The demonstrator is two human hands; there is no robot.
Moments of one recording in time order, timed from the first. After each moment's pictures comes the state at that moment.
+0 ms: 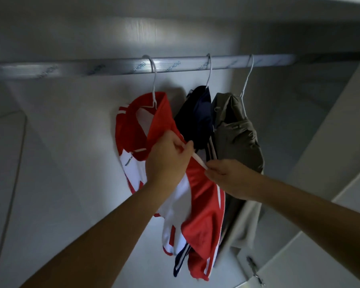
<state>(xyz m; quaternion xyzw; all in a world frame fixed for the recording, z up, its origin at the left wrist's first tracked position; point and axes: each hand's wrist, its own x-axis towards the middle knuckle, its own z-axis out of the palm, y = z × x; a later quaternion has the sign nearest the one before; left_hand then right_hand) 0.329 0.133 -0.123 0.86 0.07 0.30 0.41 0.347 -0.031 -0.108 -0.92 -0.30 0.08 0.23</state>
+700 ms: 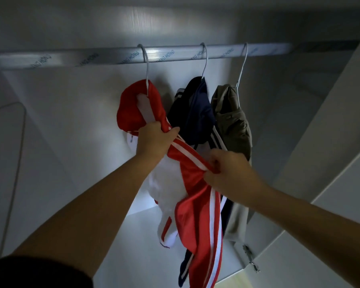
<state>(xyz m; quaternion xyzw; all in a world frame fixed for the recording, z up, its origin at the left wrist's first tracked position) 0.358 0.159 -0.121 0.86 0.10 0.23 0.44 0.312 -0.039 -0.117 -0.91 -0.27 -0.05 0.31</state>
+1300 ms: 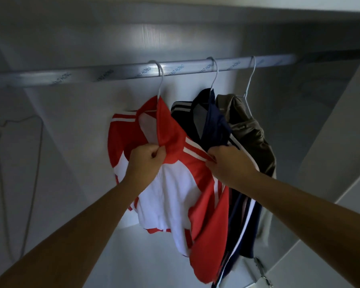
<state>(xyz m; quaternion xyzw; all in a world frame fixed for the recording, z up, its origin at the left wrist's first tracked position) 0.322 0.200 -0.139 0.86 0.01 0.30 0.41 0.358 -0.009 -0.112 -0.96 -0.22 -0.09 0.14</state>
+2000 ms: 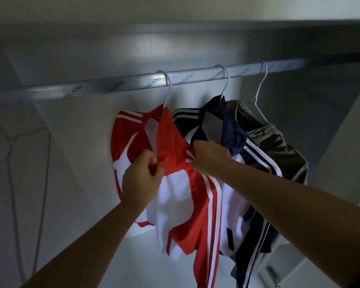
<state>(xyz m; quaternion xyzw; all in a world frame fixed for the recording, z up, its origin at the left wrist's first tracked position) 0.312 0.228 -0.155 0.87 0.02 0.38 0.31 0.381 0.065 -0.092 -0.97 -0.20 -0.03 0.14</state>
